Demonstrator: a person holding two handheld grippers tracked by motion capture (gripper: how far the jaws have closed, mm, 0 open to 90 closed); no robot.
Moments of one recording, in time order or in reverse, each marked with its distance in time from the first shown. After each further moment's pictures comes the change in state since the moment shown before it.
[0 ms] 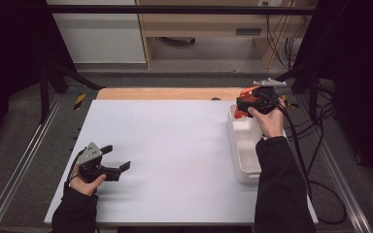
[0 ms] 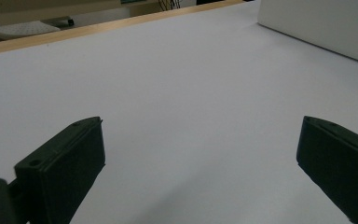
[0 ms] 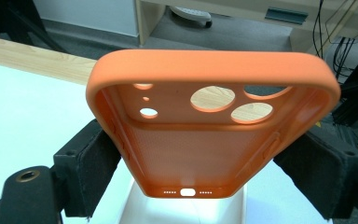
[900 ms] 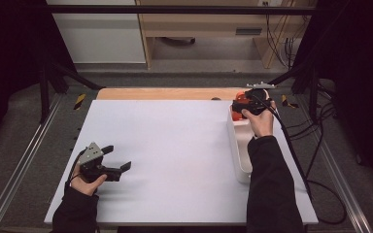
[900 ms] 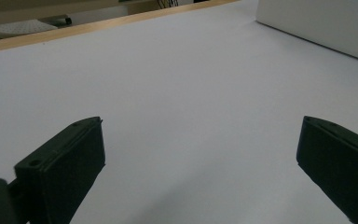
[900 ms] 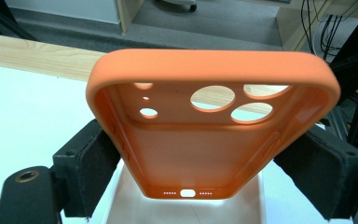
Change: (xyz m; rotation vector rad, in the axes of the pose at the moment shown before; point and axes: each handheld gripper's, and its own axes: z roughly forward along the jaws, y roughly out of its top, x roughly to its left) left arm -0.001 0.000 0.002 0.008 -0.007 0.005; right arm 0.005 -0.014 0.041 0.057 -0.066 0.041
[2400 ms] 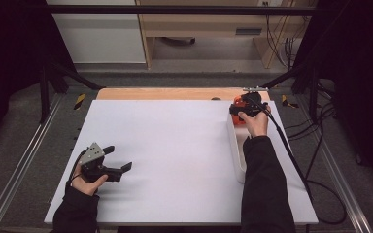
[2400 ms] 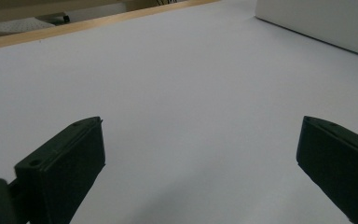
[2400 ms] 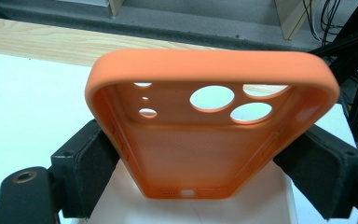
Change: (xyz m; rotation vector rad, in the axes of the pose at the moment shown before) left arm 0.000 -0.001 0.002 0.013 -0.004 0.008; right arm 0.001 -0.015 0.032 0.062 -0.024 0.028
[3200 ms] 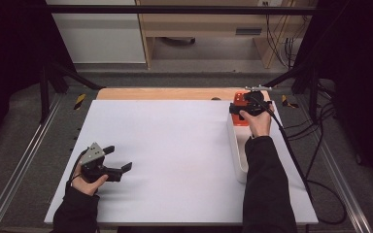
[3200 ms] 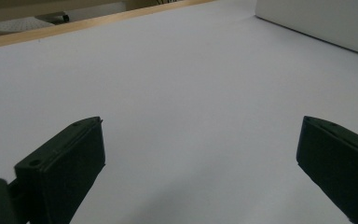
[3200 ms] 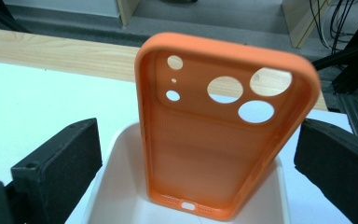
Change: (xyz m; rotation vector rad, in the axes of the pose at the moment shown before) left arm 0.000 0.000 0.001 0.002 -0.001 0.001; right arm -0.005 0.003 -0.007 -0.041 0.040 0.007
